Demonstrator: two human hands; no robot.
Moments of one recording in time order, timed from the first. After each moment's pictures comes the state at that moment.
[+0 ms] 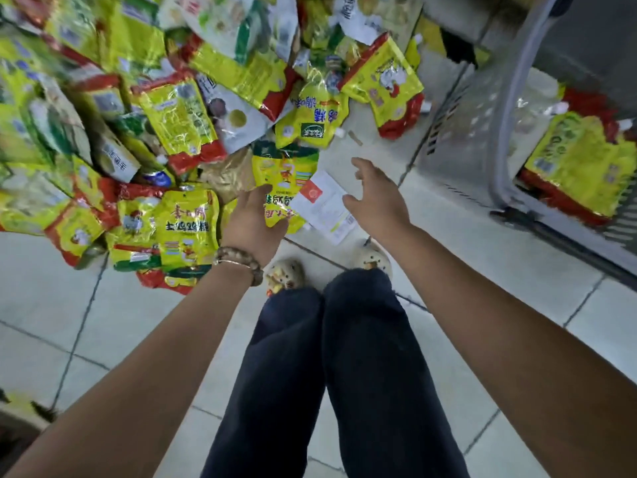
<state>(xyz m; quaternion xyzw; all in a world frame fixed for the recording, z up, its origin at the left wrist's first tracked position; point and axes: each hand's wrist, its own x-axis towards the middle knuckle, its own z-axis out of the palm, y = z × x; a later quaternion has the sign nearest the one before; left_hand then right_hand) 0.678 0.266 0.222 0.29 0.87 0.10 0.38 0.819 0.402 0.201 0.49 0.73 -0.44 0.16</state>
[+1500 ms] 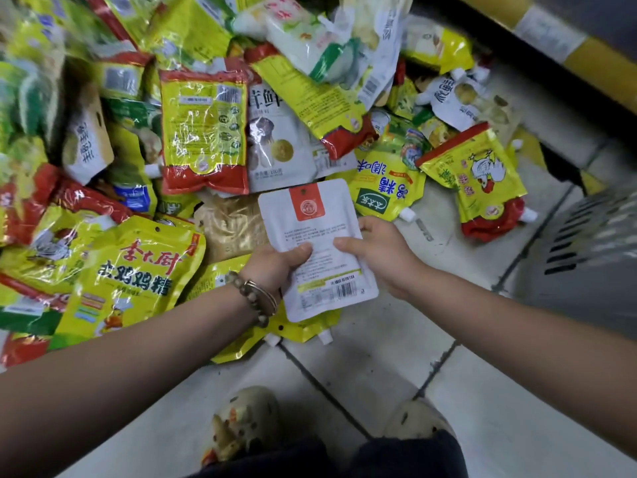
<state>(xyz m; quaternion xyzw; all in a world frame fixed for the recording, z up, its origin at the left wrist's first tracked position) 0.645 0.265 -0.015 -0.10 0.60 0.63 0.49 0.733 0.395 -0.015 0.41 0.62 -0.67 0.02</state>
